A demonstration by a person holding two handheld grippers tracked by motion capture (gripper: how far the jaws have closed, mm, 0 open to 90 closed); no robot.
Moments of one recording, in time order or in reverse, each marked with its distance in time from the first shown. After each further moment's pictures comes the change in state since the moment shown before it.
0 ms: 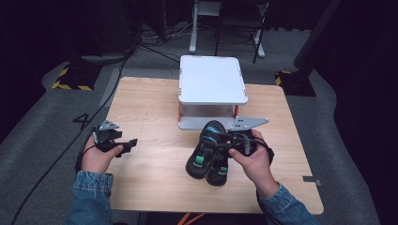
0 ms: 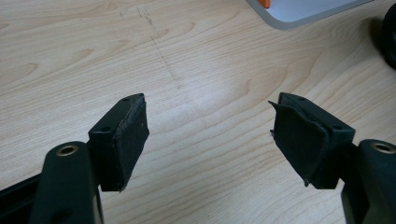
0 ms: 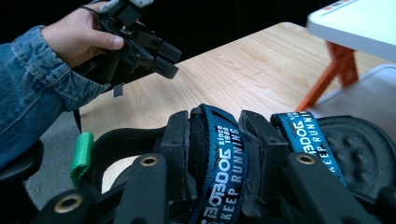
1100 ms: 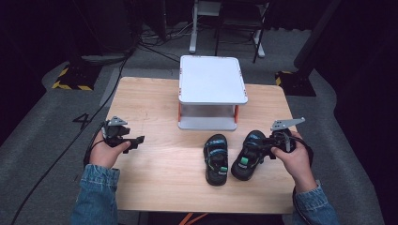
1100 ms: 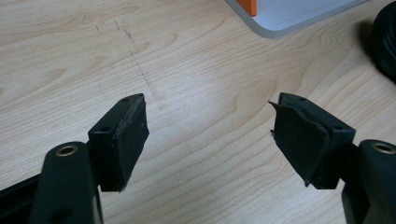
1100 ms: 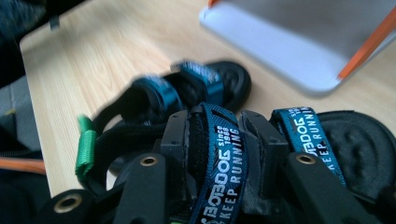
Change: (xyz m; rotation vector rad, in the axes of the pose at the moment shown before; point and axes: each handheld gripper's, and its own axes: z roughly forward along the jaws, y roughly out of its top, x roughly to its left) left arm -0.006 0.014 0.019 0.004 -0.039 0.019; right arm -0.093 -0.071 -0.079 0.240 -0.073 0.134
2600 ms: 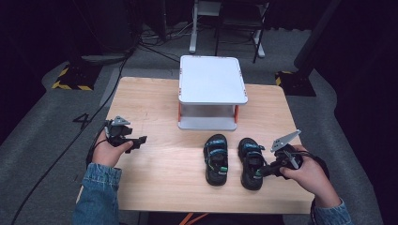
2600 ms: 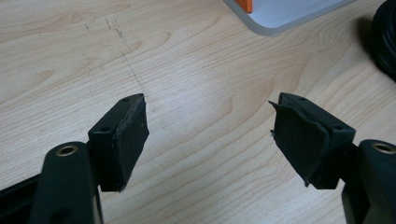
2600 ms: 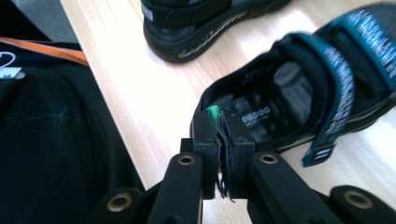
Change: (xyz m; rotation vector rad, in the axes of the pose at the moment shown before) left arm -0.004 0.002 0.007 0.017 -0.012 0.005; right arm 0.039 -0.021 -0.022 0.362 0.063 -0.044
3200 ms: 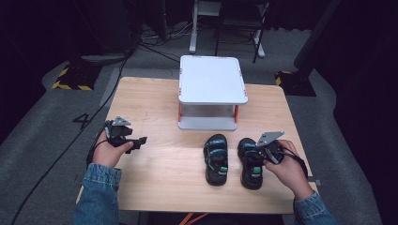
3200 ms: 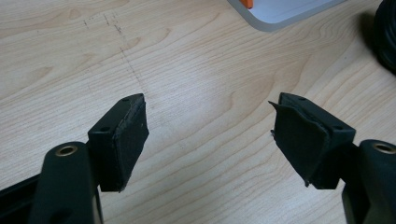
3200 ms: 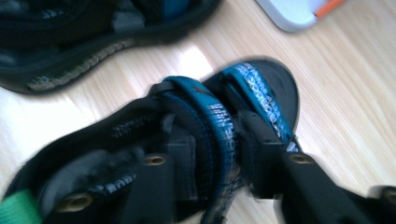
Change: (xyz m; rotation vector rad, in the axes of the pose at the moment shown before) left arm 0.000 -0.001 0.001 0.007 0.002 0.004; right arm -0.020 0.021 0.044 -0.074 -0.396 -0.154
